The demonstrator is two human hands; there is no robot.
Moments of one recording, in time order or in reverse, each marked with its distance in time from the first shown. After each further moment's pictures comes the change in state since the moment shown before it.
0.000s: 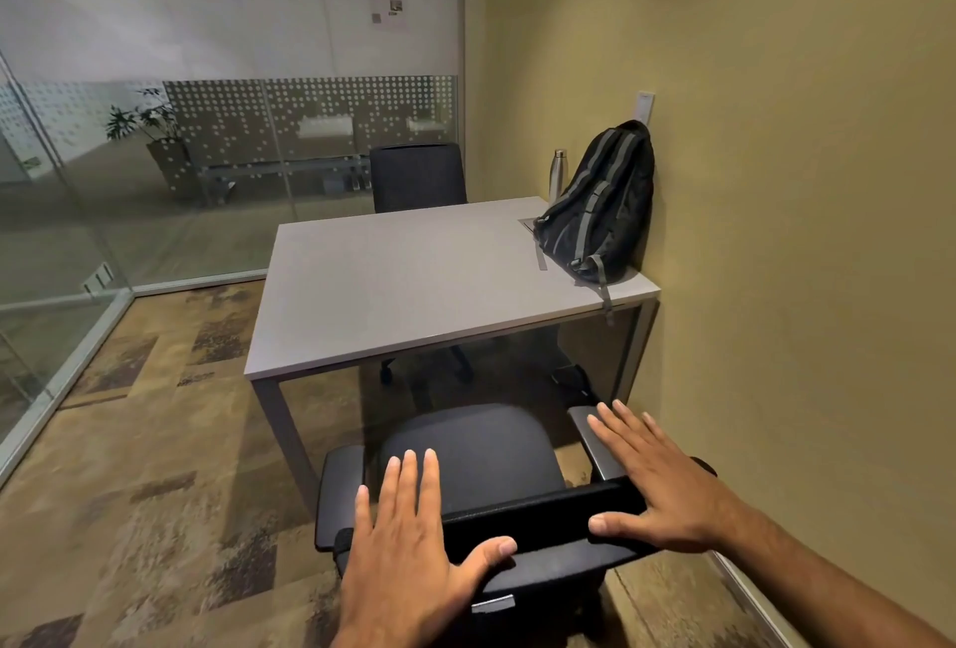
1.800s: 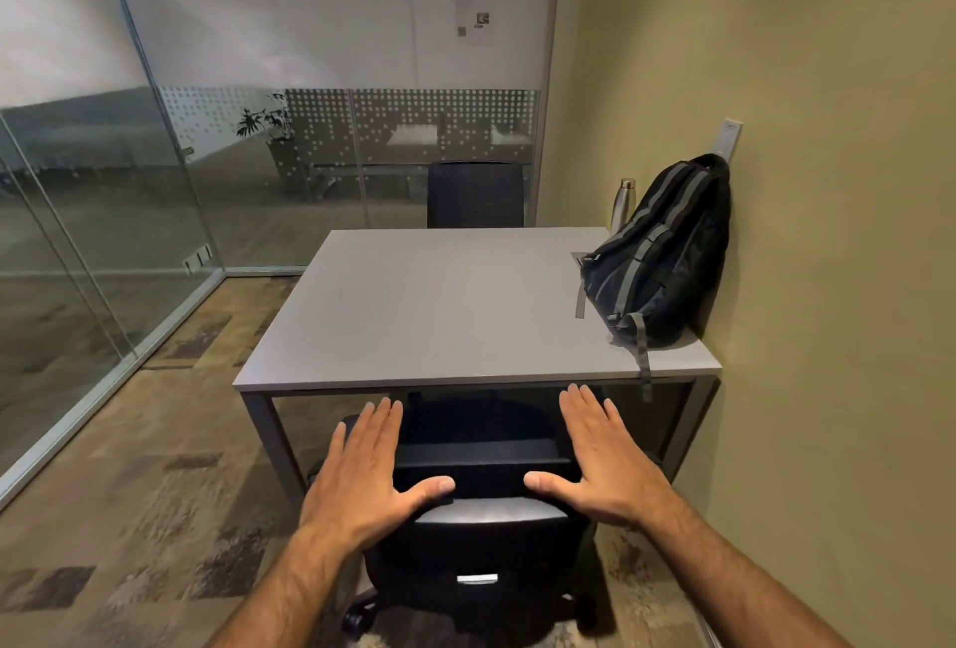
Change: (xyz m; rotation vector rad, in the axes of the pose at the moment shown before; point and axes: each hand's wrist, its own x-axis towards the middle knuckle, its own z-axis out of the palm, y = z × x) left_hand 0.209 0.071 -0.010 -0.044 0.111 -0.122; right_hand 0.194 0.168 -0.026 0.099 0.104 -0.110
